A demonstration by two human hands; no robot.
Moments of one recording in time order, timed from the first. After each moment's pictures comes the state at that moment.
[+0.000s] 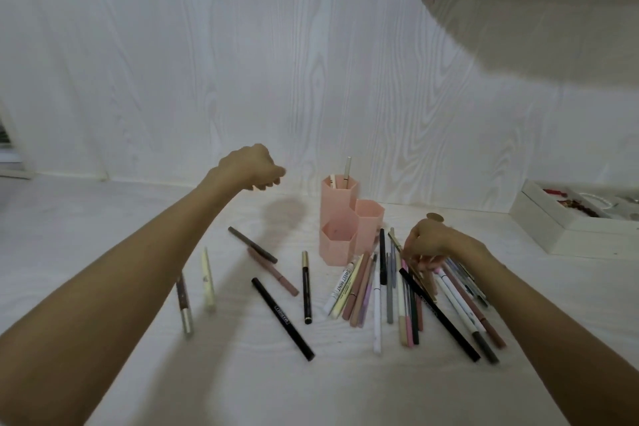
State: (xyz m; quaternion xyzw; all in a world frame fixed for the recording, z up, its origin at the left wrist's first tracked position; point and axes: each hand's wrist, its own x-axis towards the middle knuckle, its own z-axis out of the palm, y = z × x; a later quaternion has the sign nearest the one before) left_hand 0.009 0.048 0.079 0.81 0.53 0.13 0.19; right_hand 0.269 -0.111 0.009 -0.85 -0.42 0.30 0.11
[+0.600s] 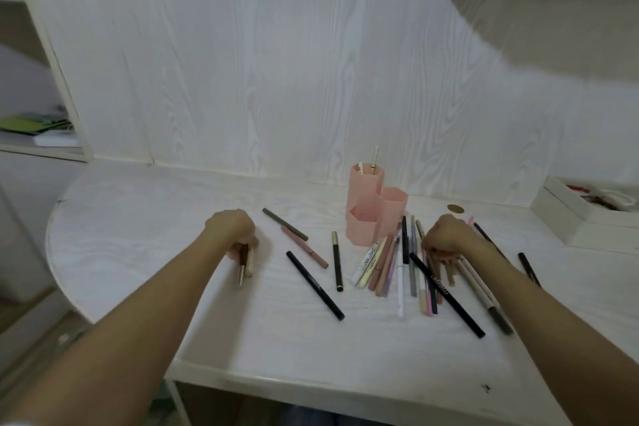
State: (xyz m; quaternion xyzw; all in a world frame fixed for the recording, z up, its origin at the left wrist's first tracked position) left_hand -0.073 0.003 -0.001 0.68 0.70 -0.06 0.21; right_hand 0.240 -0.125 -0.008 -0.89 -0.41 0.15 0.13
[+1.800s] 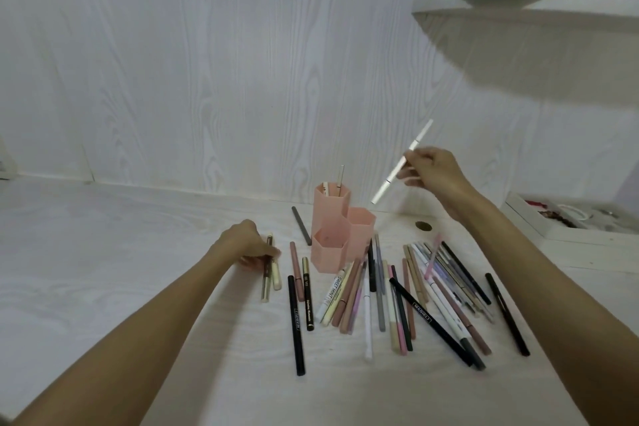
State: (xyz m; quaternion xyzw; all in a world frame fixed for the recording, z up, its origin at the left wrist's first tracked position) left_hand 0.002 0.036 -0.025 0.74 0.58 0.07 0.32; right_hand 0.252 -0.107 0.090 -0.68 -0.45 0.18 0.56
